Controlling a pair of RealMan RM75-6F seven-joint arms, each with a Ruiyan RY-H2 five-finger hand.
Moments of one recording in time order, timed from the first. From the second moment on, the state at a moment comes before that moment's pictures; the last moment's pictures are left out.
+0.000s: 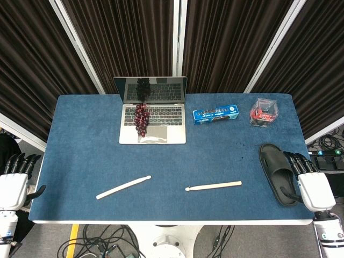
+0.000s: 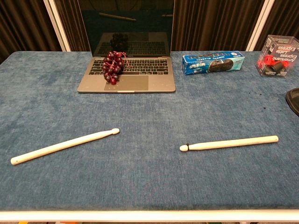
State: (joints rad) left arm -0.09 -1.19 -0.05 -1.54 1.46 1.48 0.12; right arm 0.13 -1.08 0.05 -1.60 -1.59 1.45 -0.01
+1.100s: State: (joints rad) left arm -0.09 -1.17 -0.04 -1.56 1.44 1.46 0.10; right arm 0.38 -1.39 -0.01 -1.34 -1.63 1.07 -0.19
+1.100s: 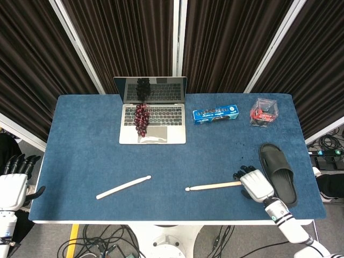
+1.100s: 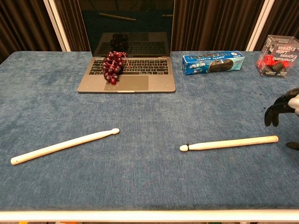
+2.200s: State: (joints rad) left arm -0.08 -1.19 -0.04 -1.52 1.45 1.46 0.06; right arm 0.42 -1.53 -0.04 -1.19 -1.62 1.10 -0.22
